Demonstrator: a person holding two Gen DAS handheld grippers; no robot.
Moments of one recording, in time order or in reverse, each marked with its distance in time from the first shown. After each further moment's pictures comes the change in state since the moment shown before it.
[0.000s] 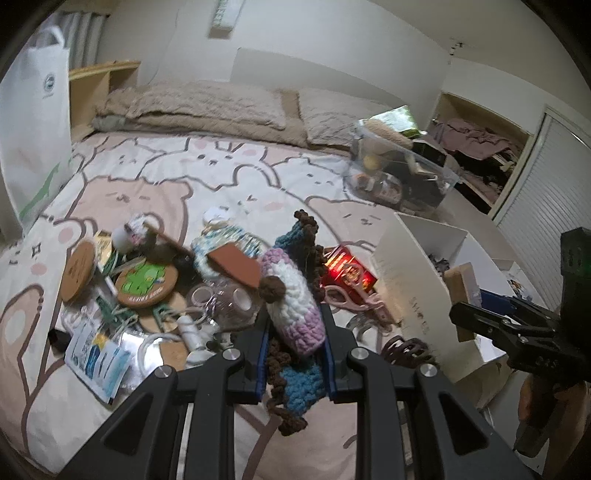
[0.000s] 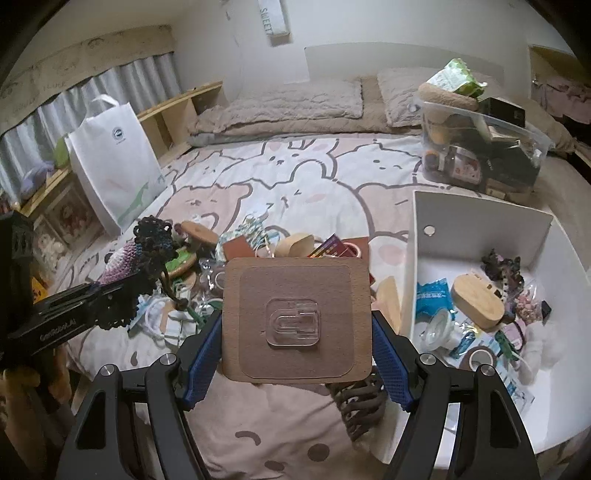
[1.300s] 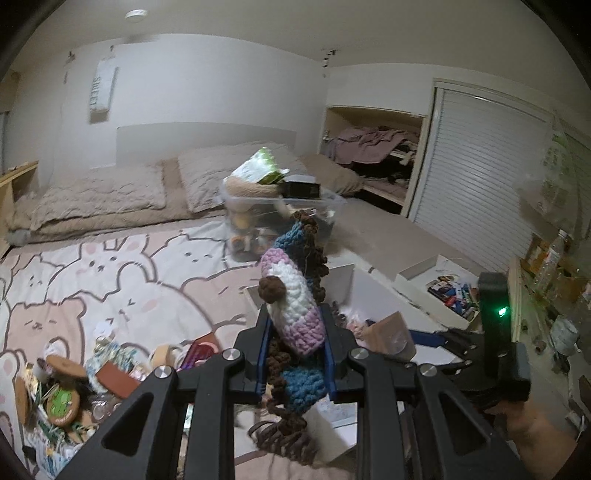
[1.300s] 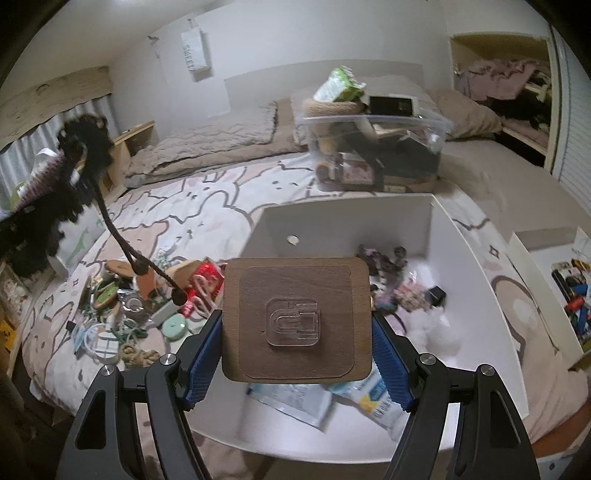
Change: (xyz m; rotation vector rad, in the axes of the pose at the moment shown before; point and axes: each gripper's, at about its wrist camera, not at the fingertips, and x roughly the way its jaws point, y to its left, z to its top) left arm -0.010 -0.169 0.056 0.298 -0.169 -0.265; right arm -0.056 -0.129 -0.022 0.141 -0.086 -0.183
